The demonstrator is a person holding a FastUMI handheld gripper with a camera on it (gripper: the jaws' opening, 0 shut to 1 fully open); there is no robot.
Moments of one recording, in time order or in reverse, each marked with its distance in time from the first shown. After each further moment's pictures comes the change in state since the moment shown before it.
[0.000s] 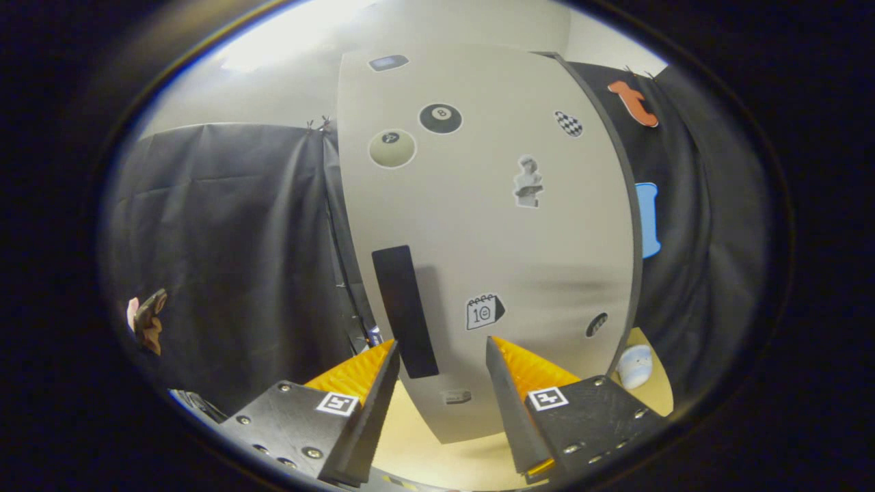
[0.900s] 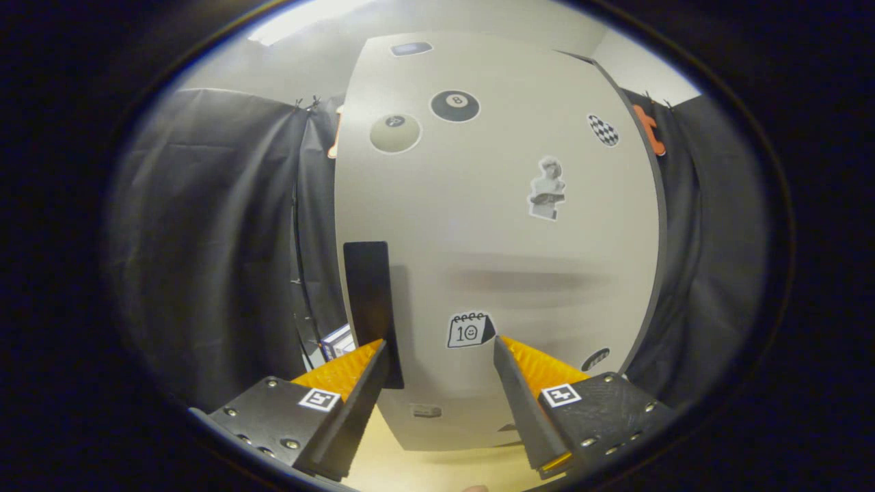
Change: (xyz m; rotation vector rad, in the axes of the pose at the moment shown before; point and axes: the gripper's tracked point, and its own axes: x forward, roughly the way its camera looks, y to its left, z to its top) arm 0.072 -0.019 0.012 -0.141 -0.045 -0.180
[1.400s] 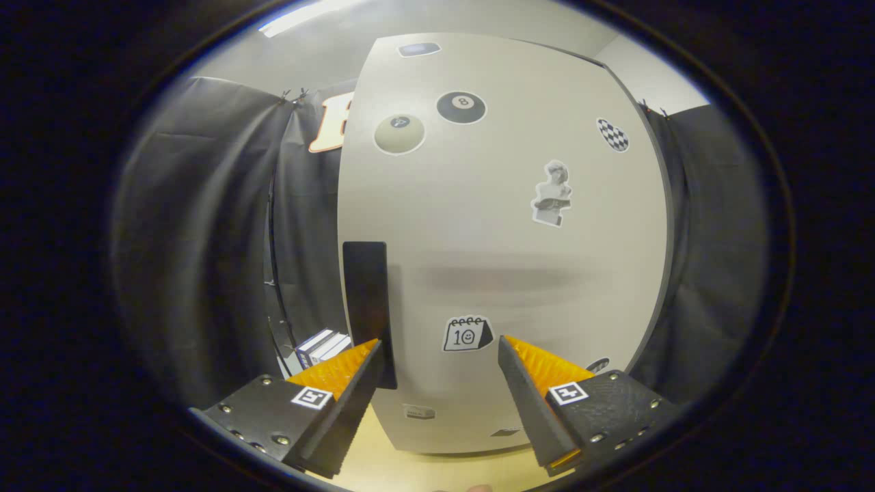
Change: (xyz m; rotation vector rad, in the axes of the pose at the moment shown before) arm 0.044 0.017 0.009 -0.007 -0.018 -0.101
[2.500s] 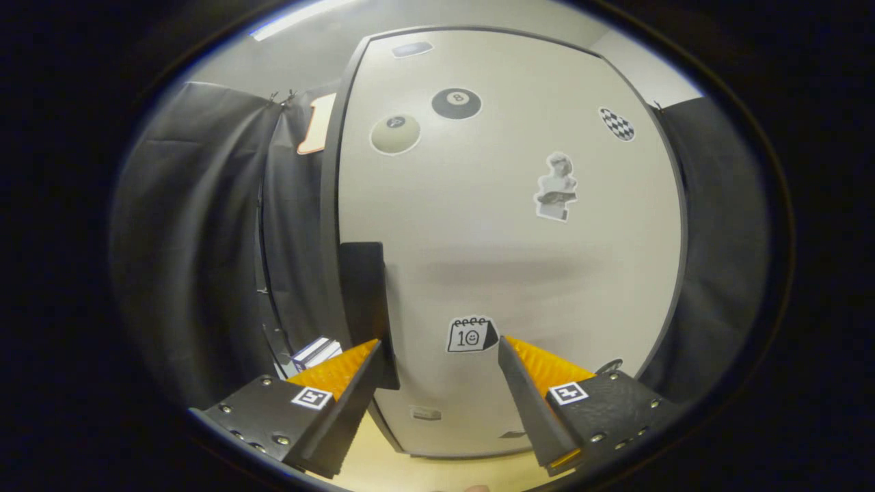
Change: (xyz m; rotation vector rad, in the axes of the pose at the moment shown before) arm 0.003 -0.006 -0.001 0.021 -0.010 -0.023
